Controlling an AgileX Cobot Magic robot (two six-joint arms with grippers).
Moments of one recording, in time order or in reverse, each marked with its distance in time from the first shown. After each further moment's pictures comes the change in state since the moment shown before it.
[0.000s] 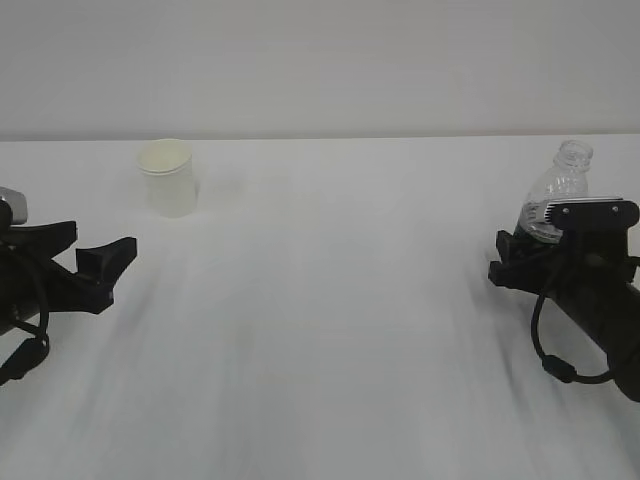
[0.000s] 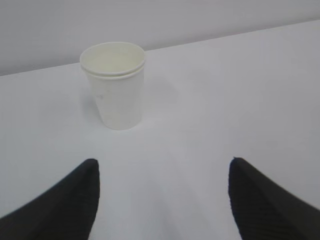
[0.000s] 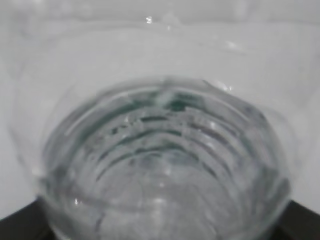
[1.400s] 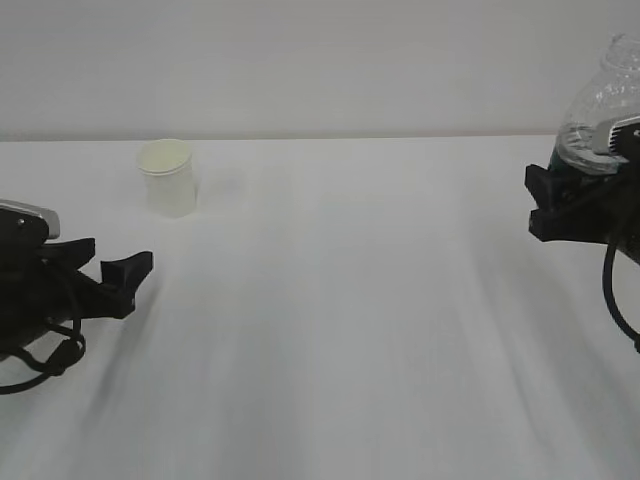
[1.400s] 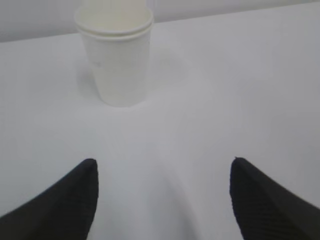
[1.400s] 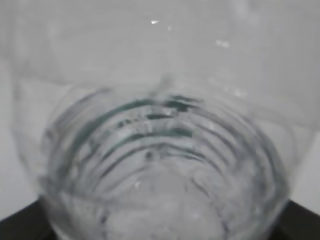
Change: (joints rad) left arm 0.000 0.199 -0.073 -0.028 -0.082 0.000; right arm 0.000 -0.542 0.150 -0.117 0.278 -0.095
